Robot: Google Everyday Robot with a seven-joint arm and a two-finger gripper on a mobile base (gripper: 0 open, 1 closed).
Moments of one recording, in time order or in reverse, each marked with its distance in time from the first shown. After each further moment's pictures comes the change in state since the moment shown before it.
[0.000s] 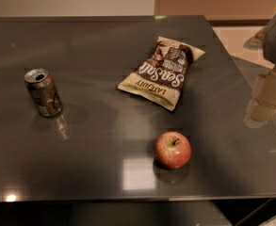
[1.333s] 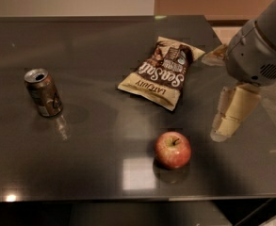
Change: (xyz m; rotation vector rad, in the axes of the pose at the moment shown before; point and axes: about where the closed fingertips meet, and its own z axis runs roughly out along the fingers) arm -0.061 0.034 0.034 -0.124 -0.208 -0.136
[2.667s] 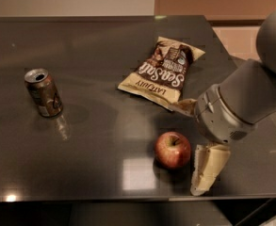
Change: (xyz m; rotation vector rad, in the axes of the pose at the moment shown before) arm -0.014 0.075 0.081 -0.121 -0.104 -0.193
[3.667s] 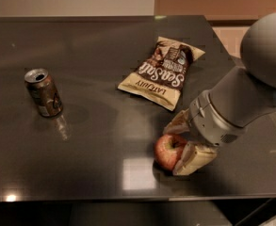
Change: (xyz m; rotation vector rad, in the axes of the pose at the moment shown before) arm 0.002 0.002 0.019 -0.040 0.014 0.006
